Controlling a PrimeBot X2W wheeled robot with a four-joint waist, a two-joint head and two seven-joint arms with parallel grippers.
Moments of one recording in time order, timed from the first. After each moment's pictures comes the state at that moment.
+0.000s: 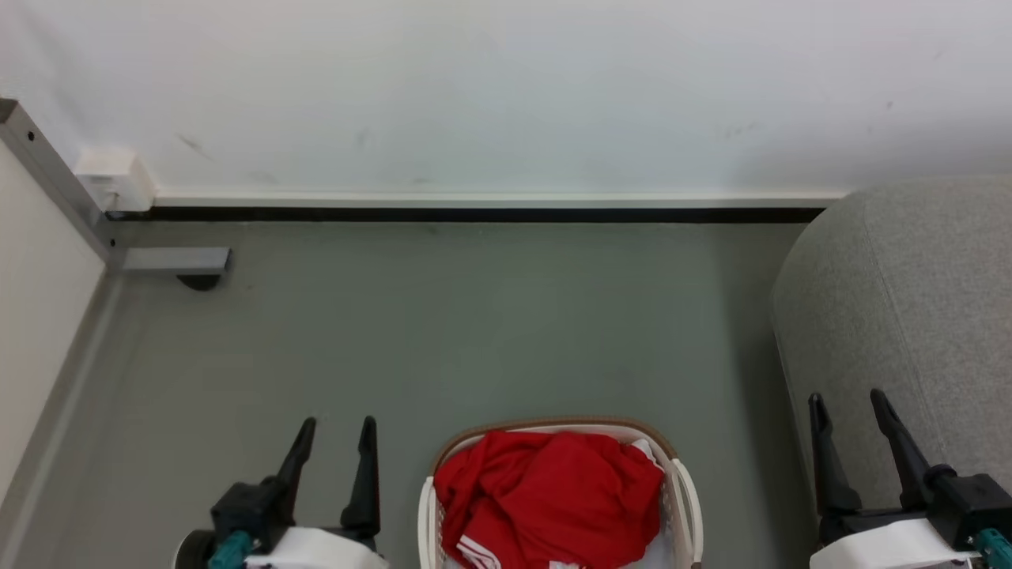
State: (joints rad) left arm -0.10 0.05 -0.12 0.27 -0.19 -0.01 -0.26; right arm -0.12 -0.05 0.01 0.28 0.20 0.13 -0.26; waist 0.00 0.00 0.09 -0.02
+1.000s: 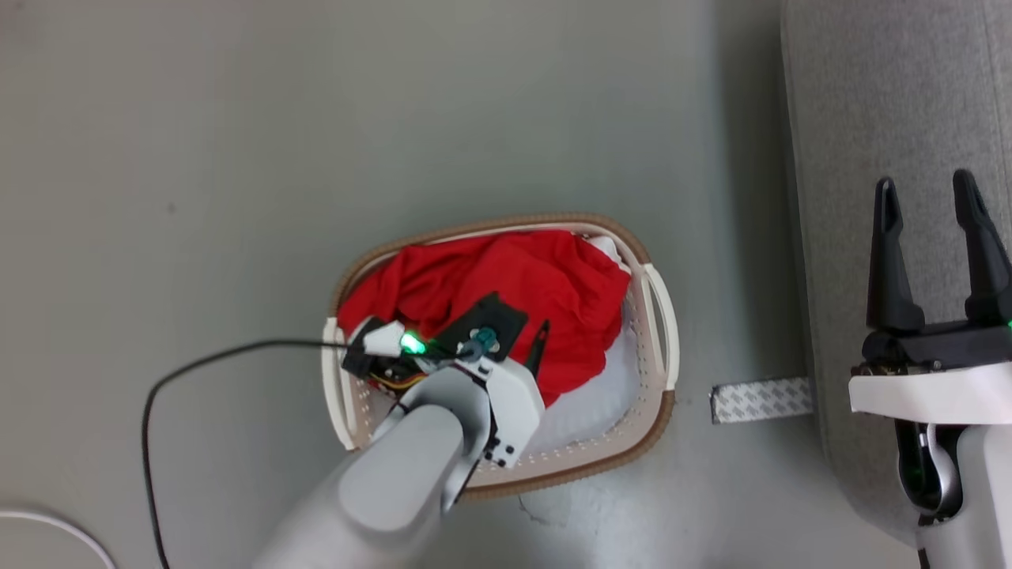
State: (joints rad) left arm -0.77 0.05 -0.80 0.76 -0.27 0.14 -0.05; right arm -0.41 -0.08 -0.01 0.10 0.22 0.13 -0.26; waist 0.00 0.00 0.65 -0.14
